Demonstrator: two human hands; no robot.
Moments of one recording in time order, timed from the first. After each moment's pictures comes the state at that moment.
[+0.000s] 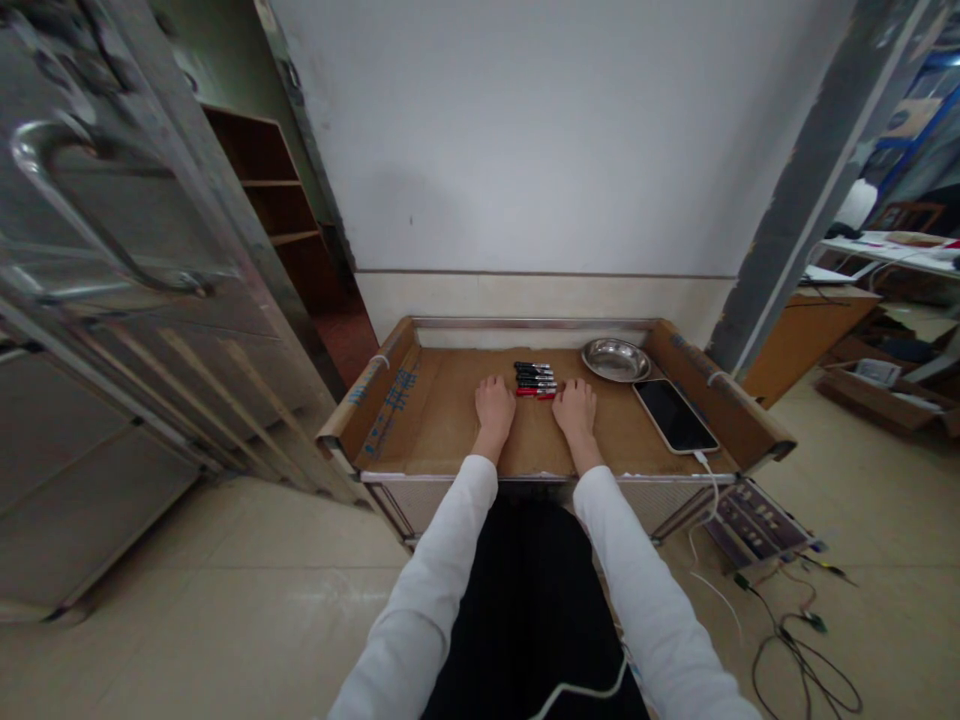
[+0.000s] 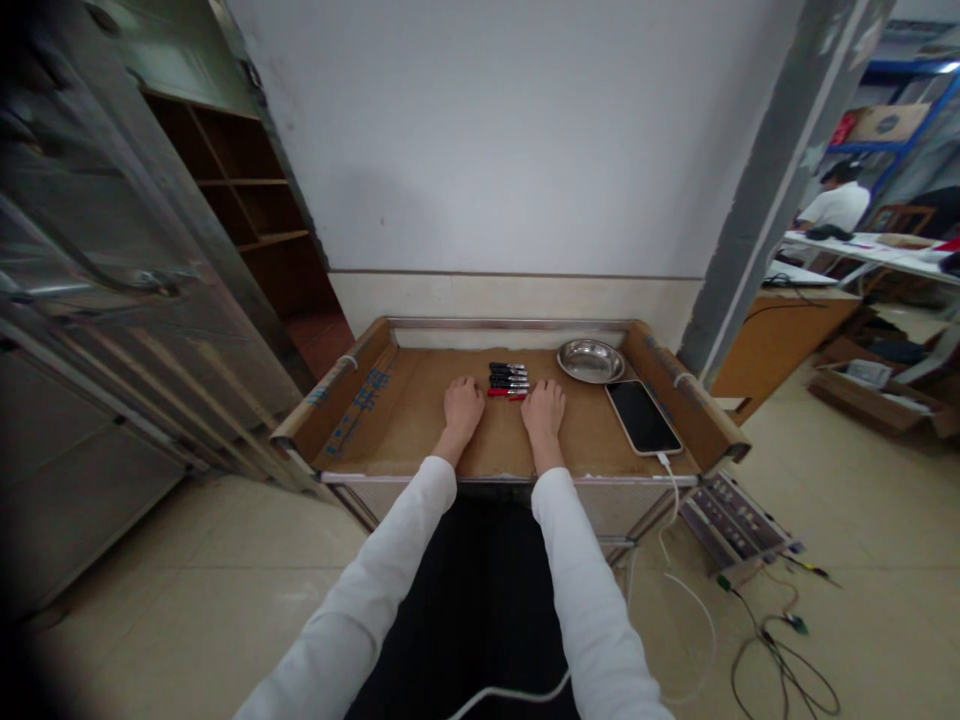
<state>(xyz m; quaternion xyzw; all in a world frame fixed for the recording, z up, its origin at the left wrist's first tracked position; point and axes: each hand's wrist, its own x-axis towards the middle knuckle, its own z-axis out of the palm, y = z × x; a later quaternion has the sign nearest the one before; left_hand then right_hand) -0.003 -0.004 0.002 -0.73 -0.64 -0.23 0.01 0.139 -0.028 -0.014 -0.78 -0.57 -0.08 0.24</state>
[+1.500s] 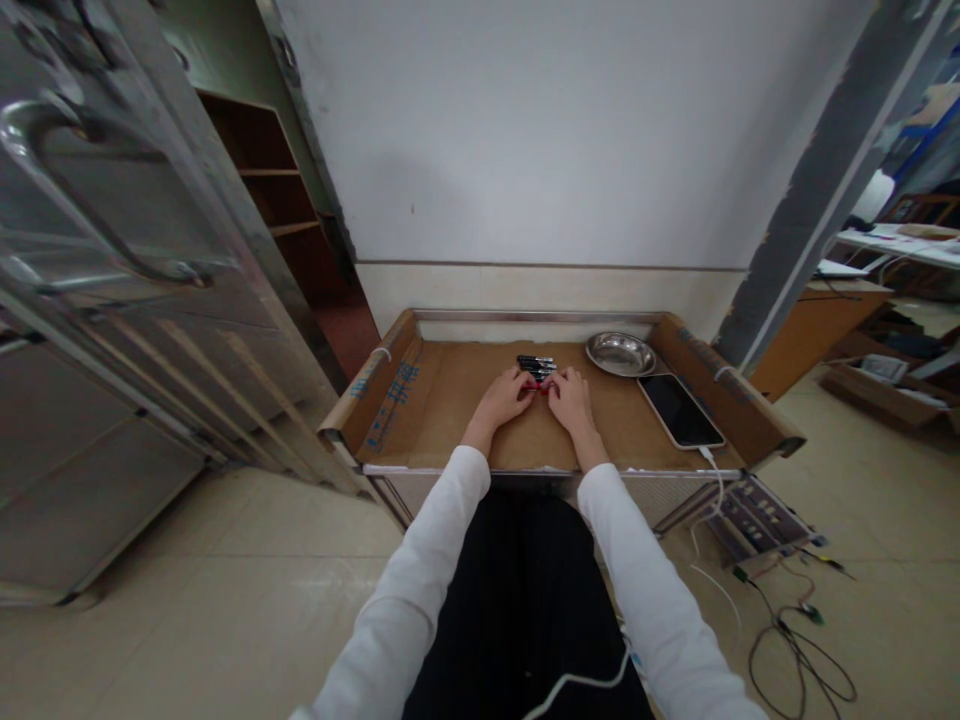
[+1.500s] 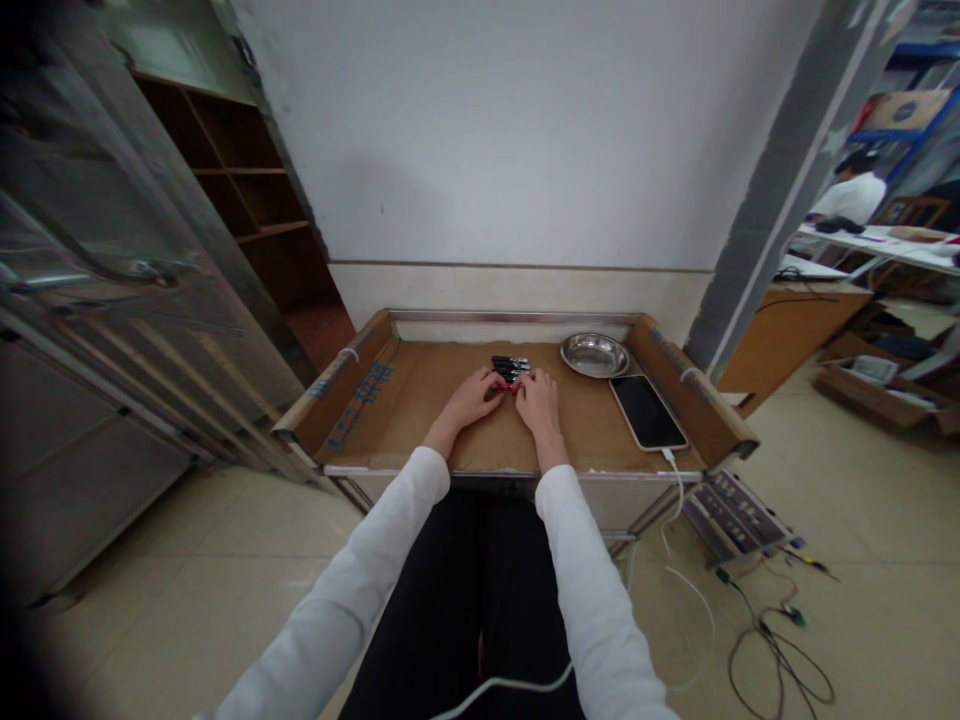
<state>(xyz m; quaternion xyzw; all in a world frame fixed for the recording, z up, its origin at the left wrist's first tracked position) -0.022 0.007 0.004 -0.89 -0.35 -0.29 -0.09 0.140 -0.028 -0.009 -0.67 -0.68 -0.04 0.30</state>
